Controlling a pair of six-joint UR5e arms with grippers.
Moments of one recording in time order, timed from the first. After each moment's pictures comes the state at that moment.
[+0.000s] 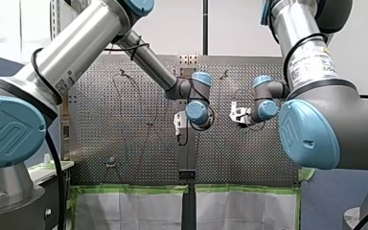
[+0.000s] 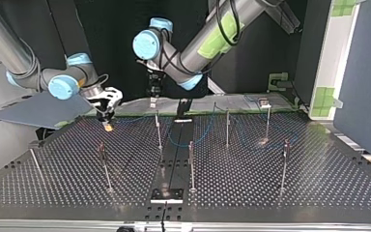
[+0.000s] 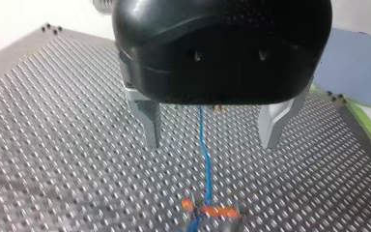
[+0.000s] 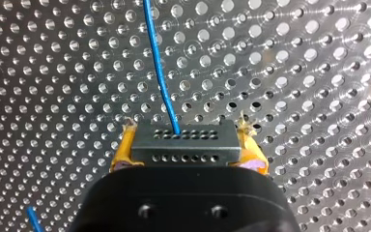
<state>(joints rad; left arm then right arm) -0.74 -2.21 -1.48 -2.76 -2.09 -1.78 1.81 -0.97 1.55 -0.34 1.26 1.64</state>
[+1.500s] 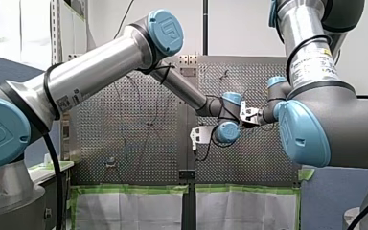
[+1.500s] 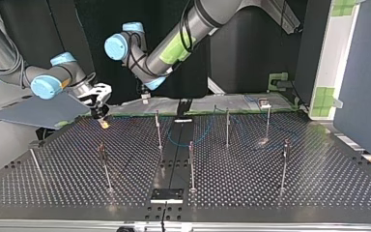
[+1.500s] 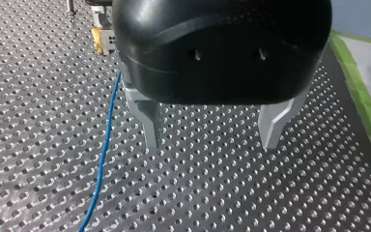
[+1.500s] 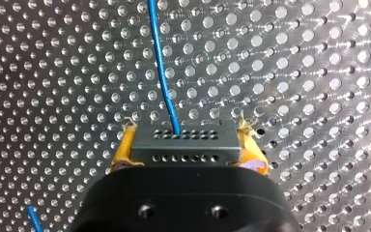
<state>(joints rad) -0.86 -2.53 -1.10 -2.88 -2.46 -1.78 1.71 -0.97 1.56 -0.32 1.00 1.60</state>
